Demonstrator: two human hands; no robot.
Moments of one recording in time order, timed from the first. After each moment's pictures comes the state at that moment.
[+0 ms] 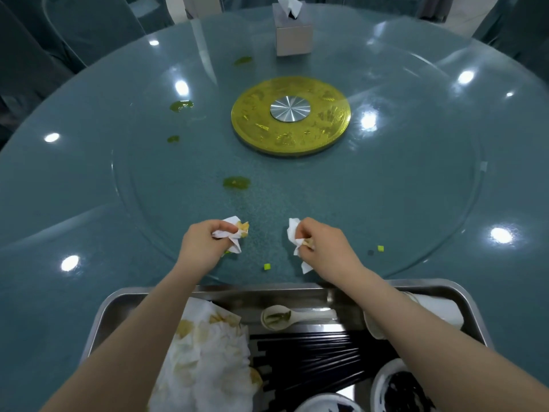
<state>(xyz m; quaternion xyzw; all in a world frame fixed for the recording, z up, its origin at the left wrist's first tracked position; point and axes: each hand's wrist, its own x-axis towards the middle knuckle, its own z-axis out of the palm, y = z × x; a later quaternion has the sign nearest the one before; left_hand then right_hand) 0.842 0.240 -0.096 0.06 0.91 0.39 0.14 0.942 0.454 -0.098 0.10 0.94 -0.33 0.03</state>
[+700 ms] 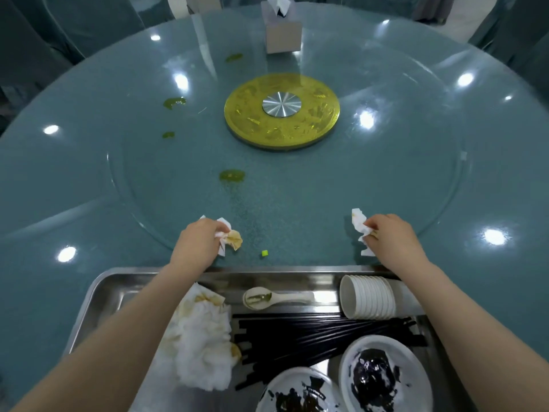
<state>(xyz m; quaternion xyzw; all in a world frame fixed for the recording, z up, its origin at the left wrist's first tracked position) 0.871 0.251 -0.094 0.15 0.97 0.15 0.12 1.002 0.570 -0.106 0.26 0.94 -0.20 0.05</state>
